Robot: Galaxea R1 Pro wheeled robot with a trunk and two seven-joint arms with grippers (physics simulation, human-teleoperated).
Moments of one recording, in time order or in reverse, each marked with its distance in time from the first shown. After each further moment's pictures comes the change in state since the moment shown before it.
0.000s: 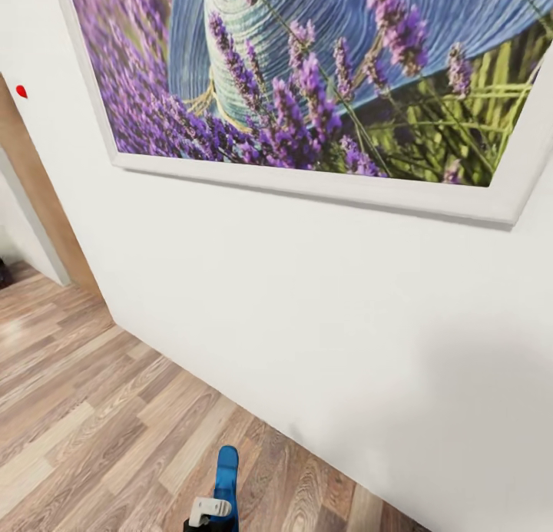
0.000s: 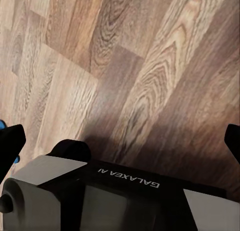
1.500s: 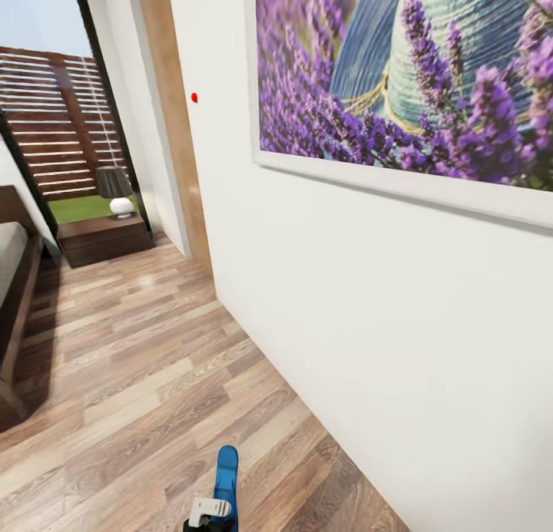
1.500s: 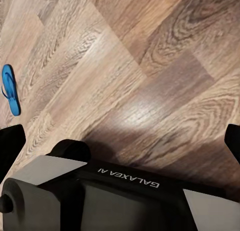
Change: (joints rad) left arm 0.001 0.001 0.000 0.000 0.000 0.000 0.000; right arm 0.000 0.000 0.000 0.000 0.000 0.000 0.000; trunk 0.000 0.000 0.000
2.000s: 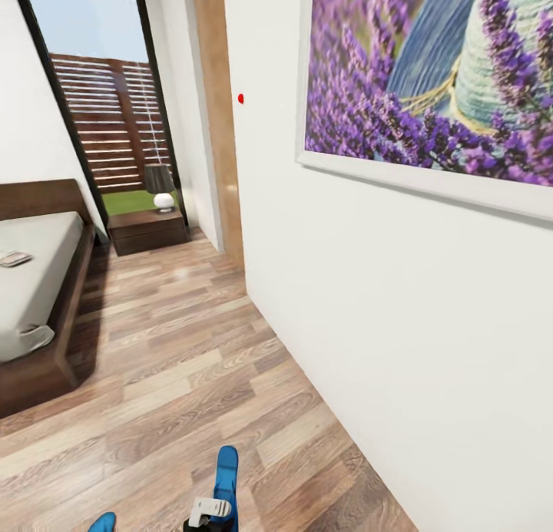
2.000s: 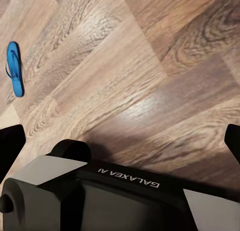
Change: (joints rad) left arm 0.000 0.000 0.000 0.000 0.000 0.000 0.000; right arm 0.000 0.000 0.000 0.000 0.000 0.000 0.000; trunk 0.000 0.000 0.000
